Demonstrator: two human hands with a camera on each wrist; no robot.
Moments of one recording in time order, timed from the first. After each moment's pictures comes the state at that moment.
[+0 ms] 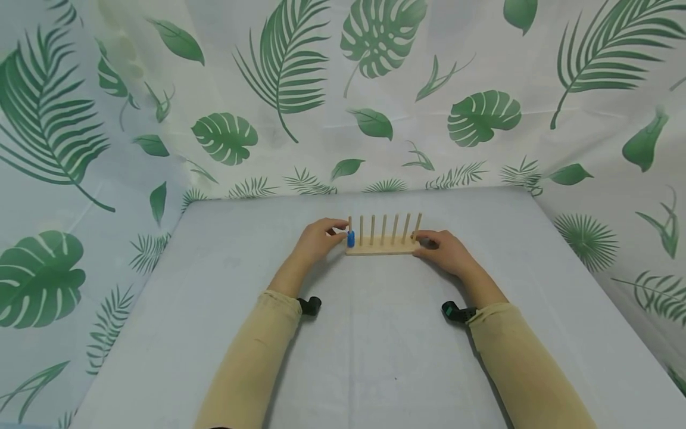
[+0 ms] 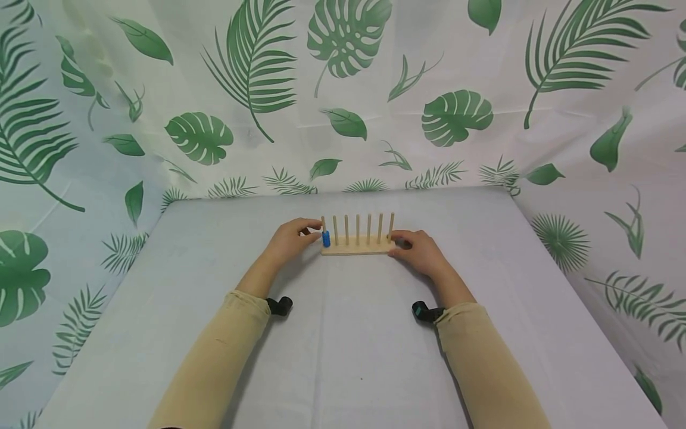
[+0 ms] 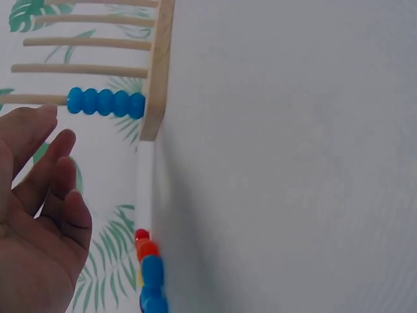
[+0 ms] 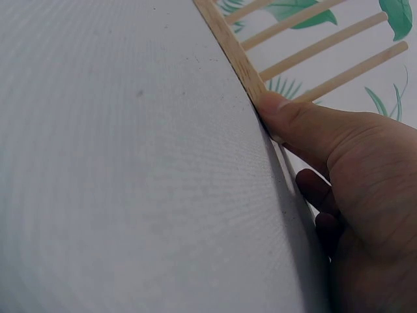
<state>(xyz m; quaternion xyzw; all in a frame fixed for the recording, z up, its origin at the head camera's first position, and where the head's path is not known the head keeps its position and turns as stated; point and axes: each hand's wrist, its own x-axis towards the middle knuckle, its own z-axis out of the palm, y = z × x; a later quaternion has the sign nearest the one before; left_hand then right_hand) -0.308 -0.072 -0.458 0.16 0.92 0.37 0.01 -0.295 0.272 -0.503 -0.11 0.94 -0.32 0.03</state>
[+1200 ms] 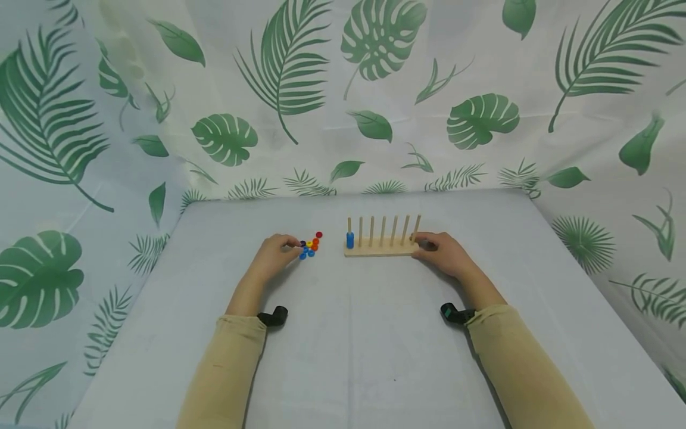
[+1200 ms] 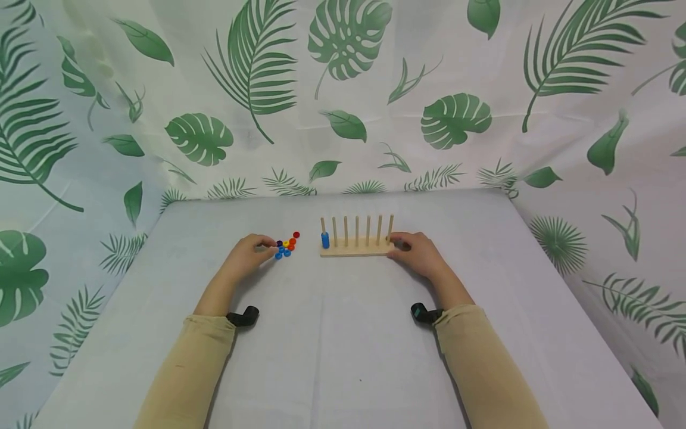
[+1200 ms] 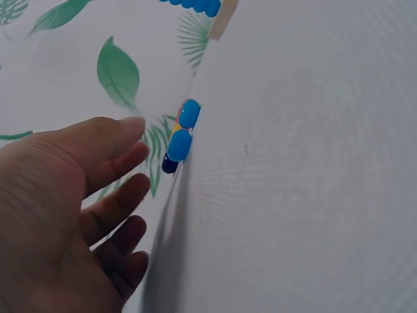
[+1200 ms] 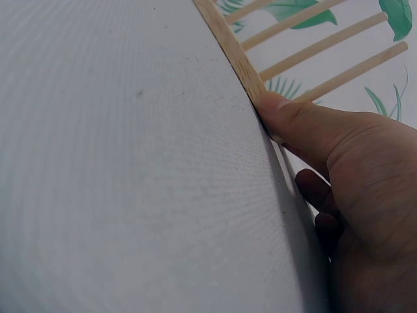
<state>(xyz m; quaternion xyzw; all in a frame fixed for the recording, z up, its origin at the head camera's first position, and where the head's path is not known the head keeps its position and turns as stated) -0.289 -0.169 -0.478 0.10 0.93 0.35 0.03 -0.292 0.271 -0.503 -0.10 0.94 -0.33 0.03</state>
